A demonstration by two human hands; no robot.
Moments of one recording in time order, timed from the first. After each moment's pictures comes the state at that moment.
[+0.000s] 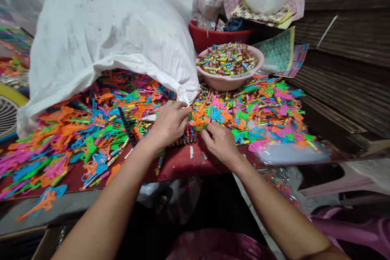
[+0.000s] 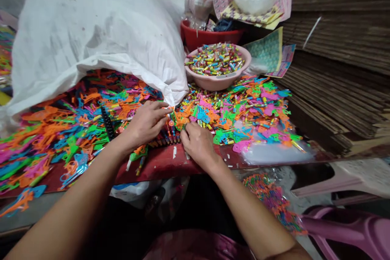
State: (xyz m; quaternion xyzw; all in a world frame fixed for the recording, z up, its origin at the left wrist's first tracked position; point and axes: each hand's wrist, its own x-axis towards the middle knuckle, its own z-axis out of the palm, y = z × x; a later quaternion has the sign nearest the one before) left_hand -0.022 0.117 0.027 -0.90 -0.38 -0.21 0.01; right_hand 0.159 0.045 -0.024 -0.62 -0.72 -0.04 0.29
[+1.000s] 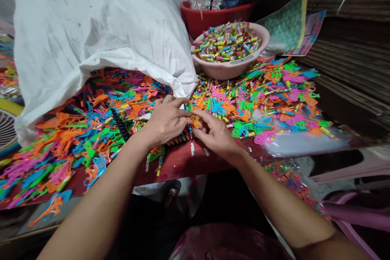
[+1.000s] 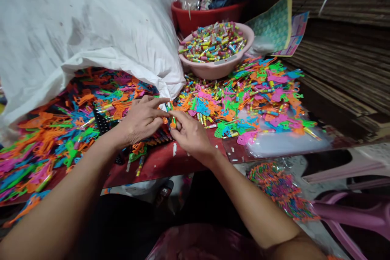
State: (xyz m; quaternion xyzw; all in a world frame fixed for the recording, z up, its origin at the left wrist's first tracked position) left_hand -0.015 0.125 0.034 -0.93 -0.35 -0.10 0.03; right_hand 0.159 0.058 -0.032 -0.51 -0.71 0.17 0.45
